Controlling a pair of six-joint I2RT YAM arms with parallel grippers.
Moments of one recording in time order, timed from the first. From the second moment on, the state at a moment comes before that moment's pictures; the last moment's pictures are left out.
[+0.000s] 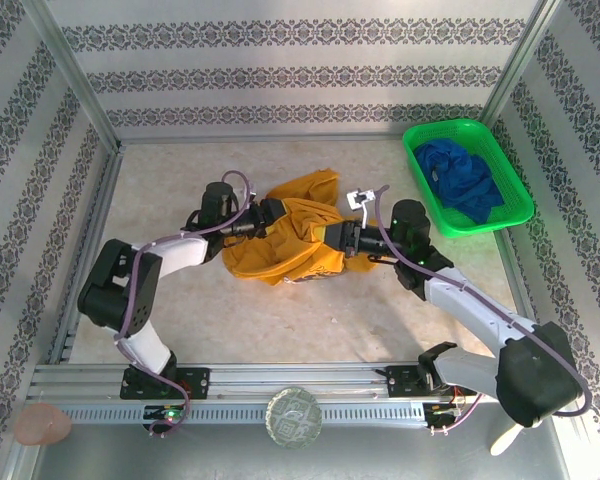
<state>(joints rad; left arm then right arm) -0.33 1.65 0.85 0.39 0.70 -1.08 0.40 1.15 0.63 0.34 -0.87 0.71</state>
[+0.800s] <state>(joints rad) -0.51 1.73 1.17 -0.24 0.51 -0.79 0.37 1.17 0.57 0.41 -0.88 0.75</state>
